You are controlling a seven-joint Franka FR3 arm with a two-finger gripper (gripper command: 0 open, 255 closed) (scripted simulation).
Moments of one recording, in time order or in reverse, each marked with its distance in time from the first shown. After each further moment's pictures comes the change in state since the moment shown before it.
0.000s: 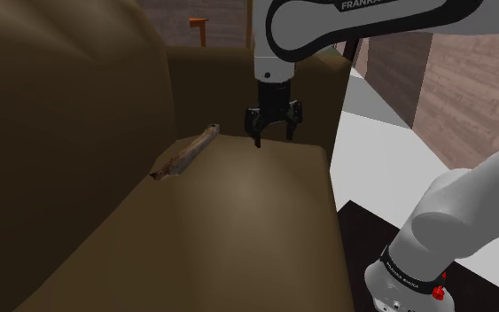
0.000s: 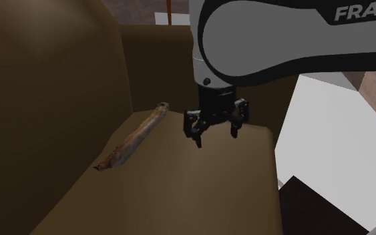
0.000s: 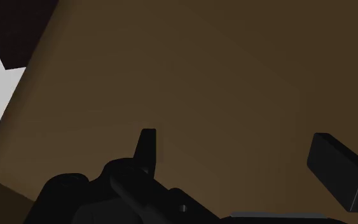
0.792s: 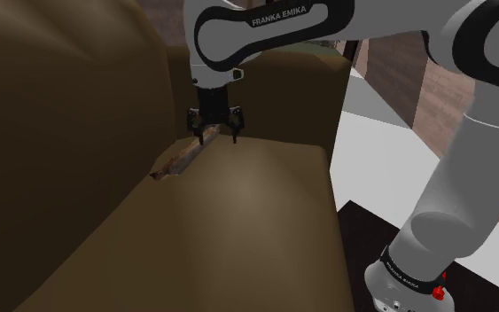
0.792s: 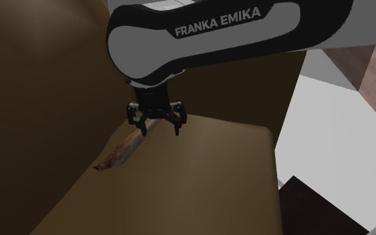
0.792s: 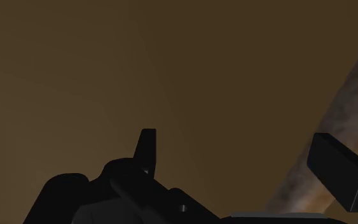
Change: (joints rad) arm -0.005 0.494 0.144 0.419 -0.156 0.074 0.540
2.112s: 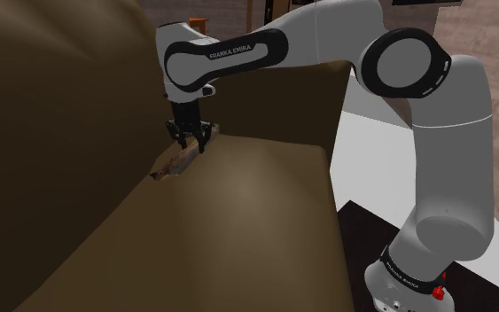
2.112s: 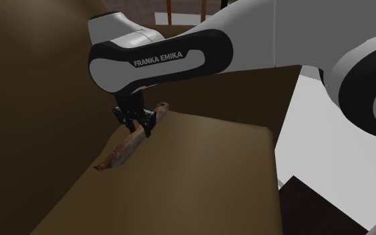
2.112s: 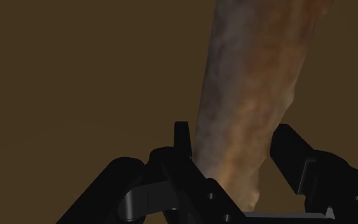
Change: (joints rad) arm 0.101 0.379 -0.046 0.351 -0.159 0.013 0.294
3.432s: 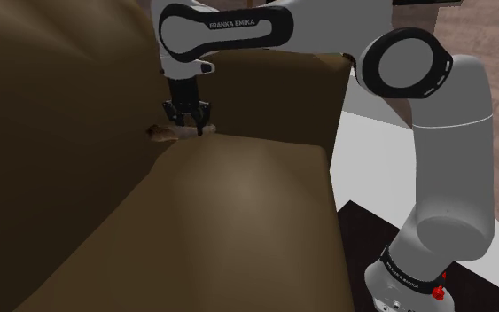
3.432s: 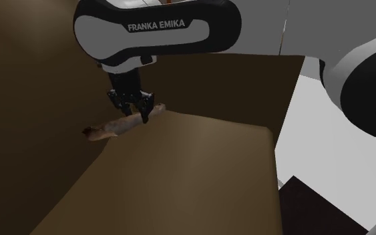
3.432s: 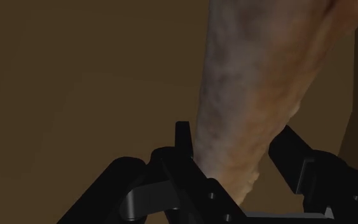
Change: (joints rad) arm 0.015 -0.002 0.004 0.156 0.004 -0.155 -0.012
